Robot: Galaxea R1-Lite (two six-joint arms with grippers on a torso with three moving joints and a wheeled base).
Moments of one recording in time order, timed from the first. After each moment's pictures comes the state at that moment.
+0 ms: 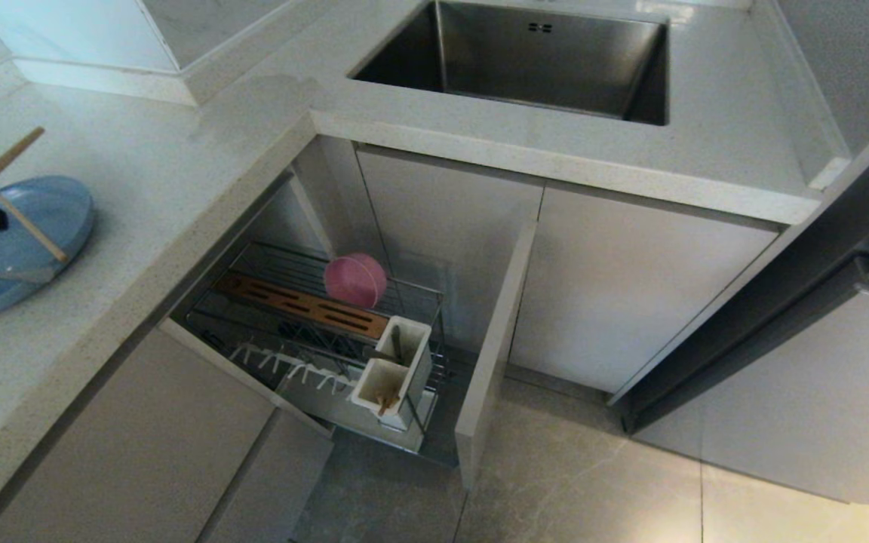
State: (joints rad) left arm -0.23 1.24 -1.71 0.99 0.32 -0.12; right arm 0.00 0.00 0.00 0.00 0.00 0.00
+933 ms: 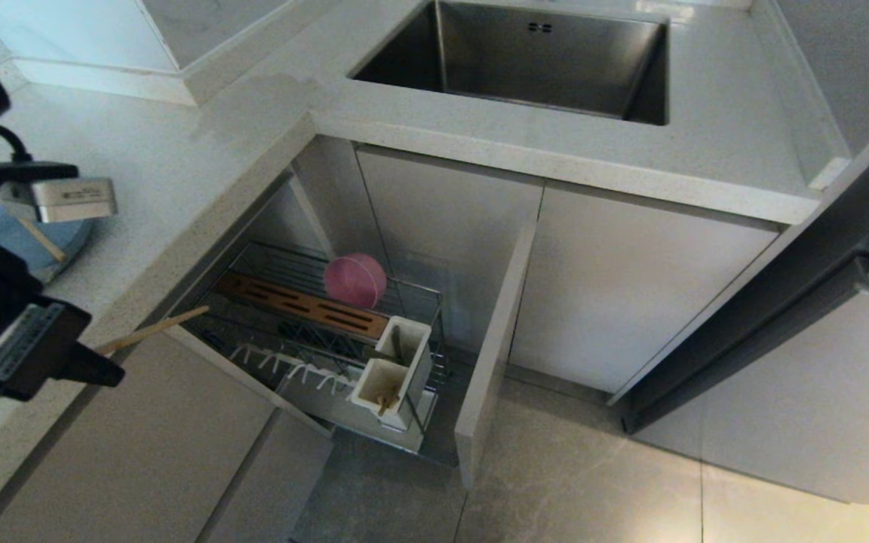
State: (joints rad) left arm -0.35 1.45 -1.73 1.35 0.14 0.01; right arm 0.00 0.00 0.00 0.00 0.00 0.00
